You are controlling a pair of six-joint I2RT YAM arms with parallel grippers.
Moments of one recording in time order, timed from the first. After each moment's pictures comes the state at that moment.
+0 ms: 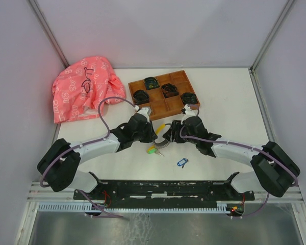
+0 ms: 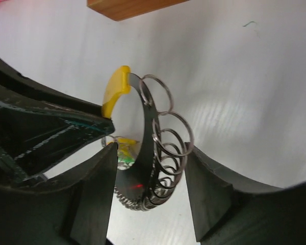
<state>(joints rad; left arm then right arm) -0.76 1.42 0.72 -0.02 -0.02 -0.62 0.73 1.35 0.58 0.20 -0.04 0.69</state>
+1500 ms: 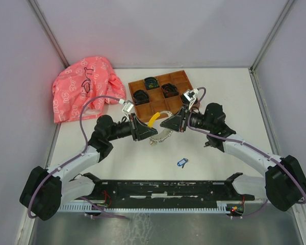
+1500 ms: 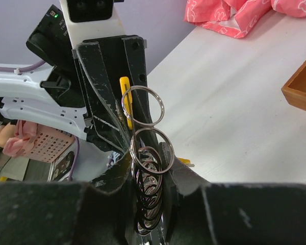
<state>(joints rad) -0.52 1.06 0.47 0.60 0.75 -0.71 0.55 1.20 0.66 0.52 -0.74 0.70</state>
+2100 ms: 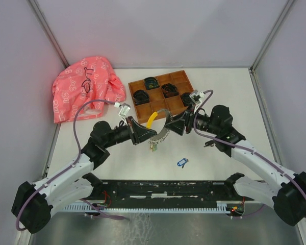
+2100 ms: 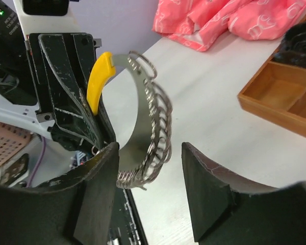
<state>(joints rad) -0.61 0.90 0.47 0.47 0.59 -0.73 0.55 1.07 0.67 0.34 -0.65 0.52</state>
